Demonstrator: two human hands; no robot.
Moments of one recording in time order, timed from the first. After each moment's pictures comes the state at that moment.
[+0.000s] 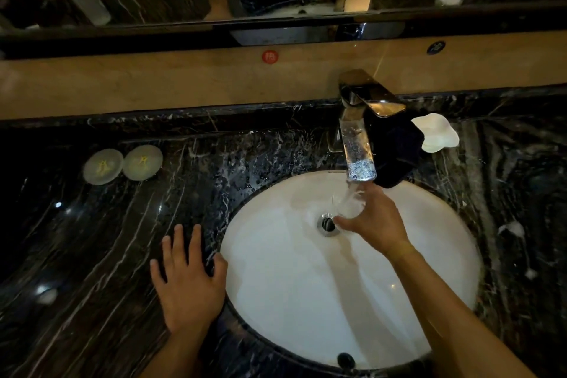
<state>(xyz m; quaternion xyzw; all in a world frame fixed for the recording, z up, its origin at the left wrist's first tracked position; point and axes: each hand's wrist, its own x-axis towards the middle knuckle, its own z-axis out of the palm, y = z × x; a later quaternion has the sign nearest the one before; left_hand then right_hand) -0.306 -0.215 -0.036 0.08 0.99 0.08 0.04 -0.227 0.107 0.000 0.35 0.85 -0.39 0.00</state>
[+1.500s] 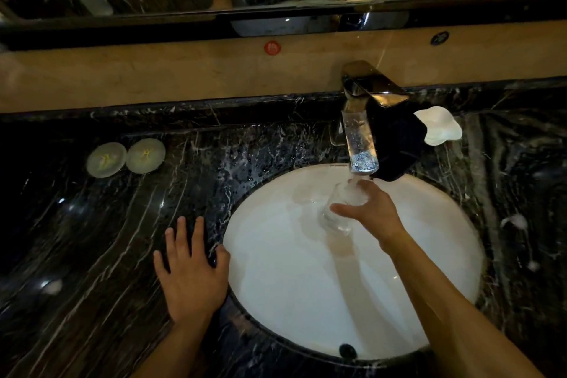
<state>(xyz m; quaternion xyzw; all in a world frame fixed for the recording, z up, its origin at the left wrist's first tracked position) -0.305 -0.216 -0.038 0.09 0.99 0.07 0.03 -0.228 0.104 -0.014 0.44 0.72 -0.55 0.00</state>
